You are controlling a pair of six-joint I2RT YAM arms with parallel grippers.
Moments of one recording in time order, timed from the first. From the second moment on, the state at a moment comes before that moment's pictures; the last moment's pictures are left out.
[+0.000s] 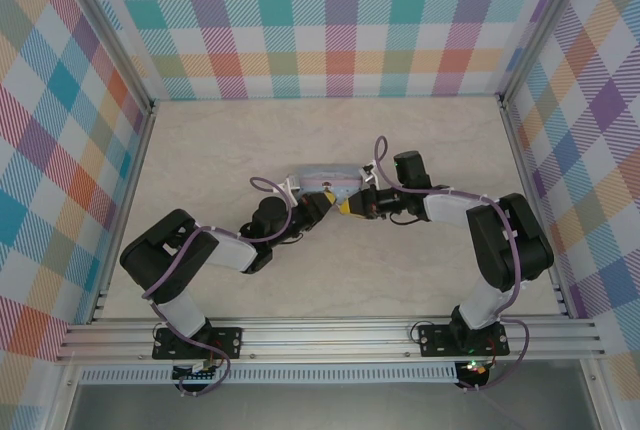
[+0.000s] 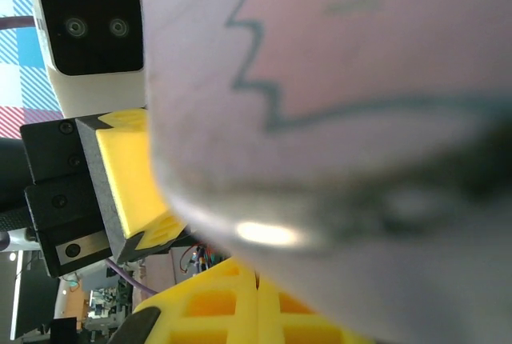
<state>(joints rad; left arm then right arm) -0.71 1.69 0.52 1.03 0.18 -1.23 0.37 1.69 0.83 0.09 -1.10 0.57</state>
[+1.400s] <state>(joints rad) -0.71 1.72 0.56 1.10 0.15 -1.34 0.33 1.70 0.86 0.18 -1.17 0.65</state>
